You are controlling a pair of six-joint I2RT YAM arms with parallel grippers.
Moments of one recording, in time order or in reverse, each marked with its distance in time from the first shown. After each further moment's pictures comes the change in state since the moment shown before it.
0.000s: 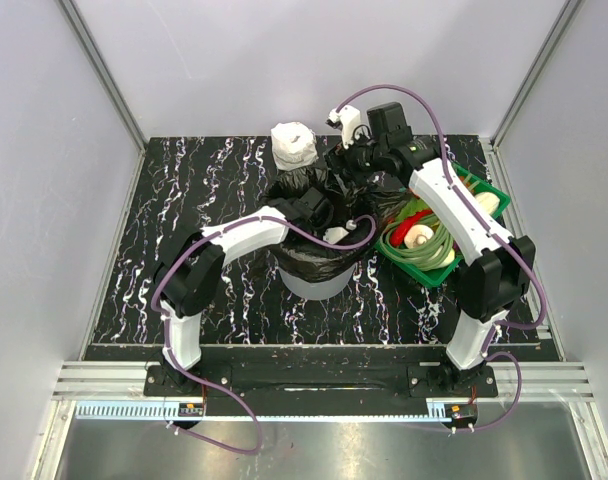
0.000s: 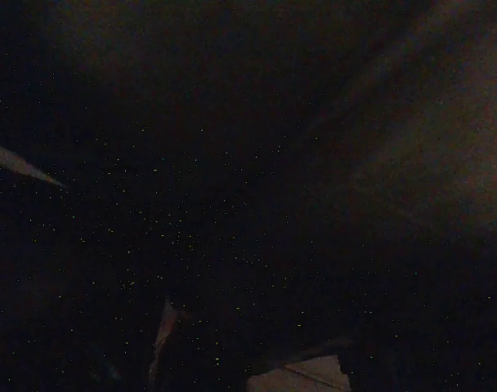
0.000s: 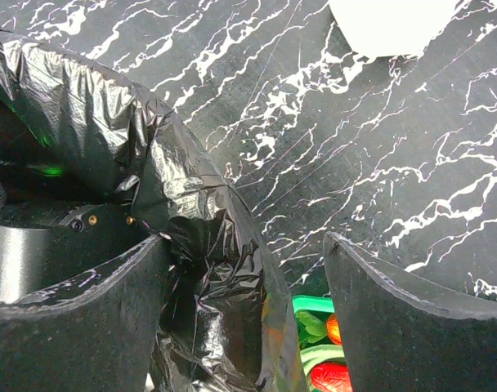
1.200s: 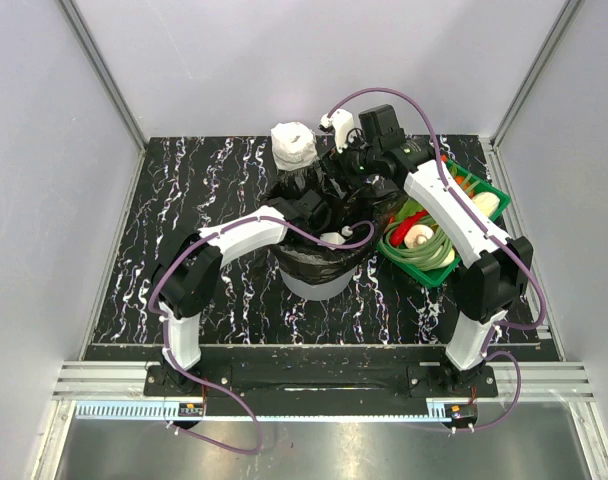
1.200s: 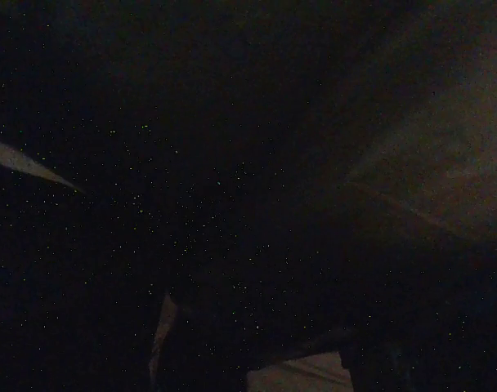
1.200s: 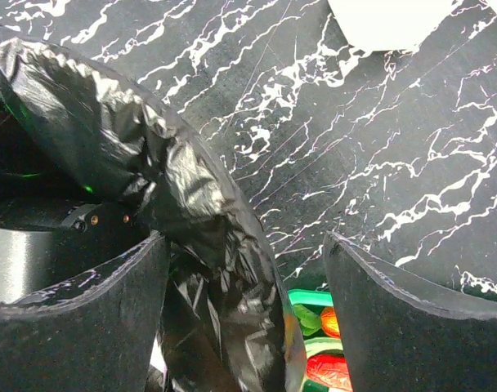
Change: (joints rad) left arm 0.000 -0.018 -0.011 -0.111 -0.041 0.026; right arm 0.046 0.000 0.010 -0.027 0.077 -0.031
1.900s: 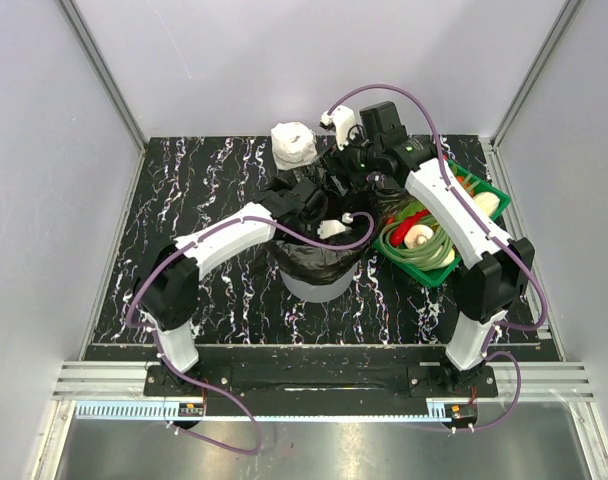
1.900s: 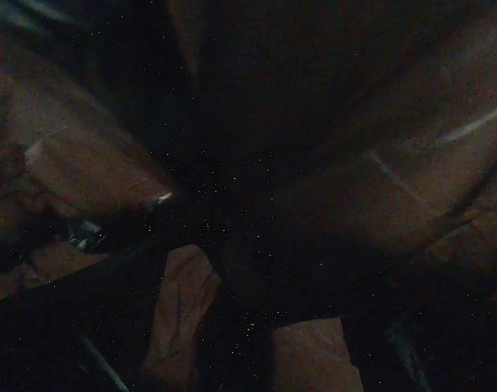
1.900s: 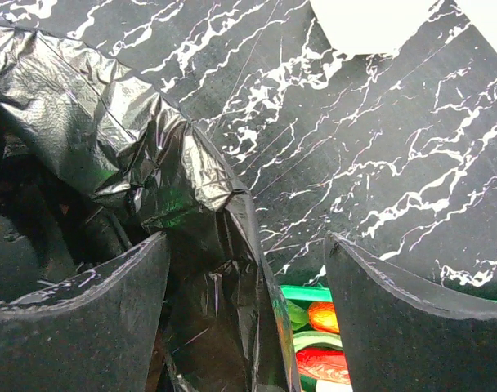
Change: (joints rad) left arm -0.001 -0.118 0.030 -0.004 0.000 -0.005; right arm 0.001 0.000 0.031 -0.024 0.028 -0.016
